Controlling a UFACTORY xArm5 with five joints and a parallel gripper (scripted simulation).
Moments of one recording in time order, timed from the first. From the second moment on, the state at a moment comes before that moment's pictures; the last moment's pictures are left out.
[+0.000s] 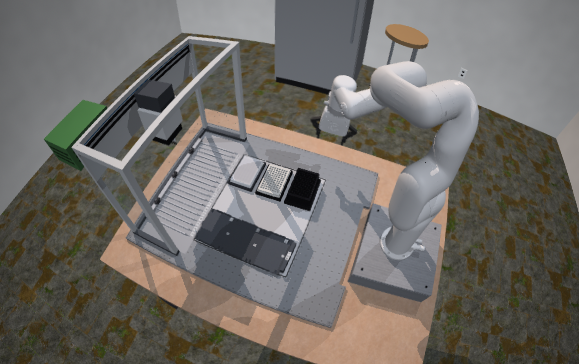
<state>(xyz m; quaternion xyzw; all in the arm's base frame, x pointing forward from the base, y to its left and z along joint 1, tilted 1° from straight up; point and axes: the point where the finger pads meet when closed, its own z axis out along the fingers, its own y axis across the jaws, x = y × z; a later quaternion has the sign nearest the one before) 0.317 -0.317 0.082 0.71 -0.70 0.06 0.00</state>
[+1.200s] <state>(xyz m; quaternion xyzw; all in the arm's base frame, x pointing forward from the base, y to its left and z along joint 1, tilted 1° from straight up) 0.385 -0.217 0.139 0.88 -0.47 0.04 0.00</state>
